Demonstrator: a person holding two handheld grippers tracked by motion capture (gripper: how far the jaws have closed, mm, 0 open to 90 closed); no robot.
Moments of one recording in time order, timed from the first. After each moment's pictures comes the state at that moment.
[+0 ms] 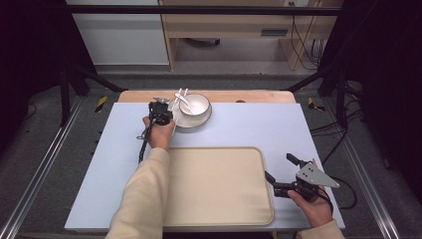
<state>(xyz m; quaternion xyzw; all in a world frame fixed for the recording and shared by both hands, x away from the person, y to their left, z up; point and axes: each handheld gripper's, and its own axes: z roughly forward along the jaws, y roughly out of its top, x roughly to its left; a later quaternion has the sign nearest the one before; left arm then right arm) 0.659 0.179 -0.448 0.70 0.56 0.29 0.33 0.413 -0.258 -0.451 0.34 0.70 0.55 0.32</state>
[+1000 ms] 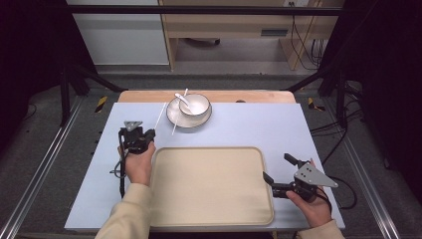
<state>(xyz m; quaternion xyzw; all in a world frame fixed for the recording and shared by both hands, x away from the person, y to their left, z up) 0.526 0.219 -0.420 0.63 0.60 0.27 0.41 0.412 -0.253 -0.449 0.33 0.70 0.55 0.31</state>
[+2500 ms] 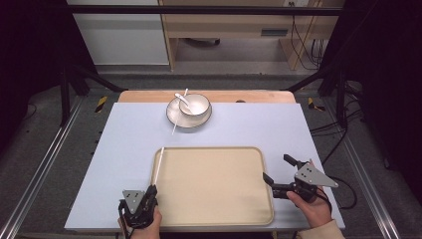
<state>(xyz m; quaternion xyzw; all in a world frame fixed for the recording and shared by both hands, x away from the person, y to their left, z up) 0.350 0.186 -0.479 0.59 0.62 0.31 0.41 0.411 -0.254 -0.450 0.33 0.70 0.55 0.30</state>
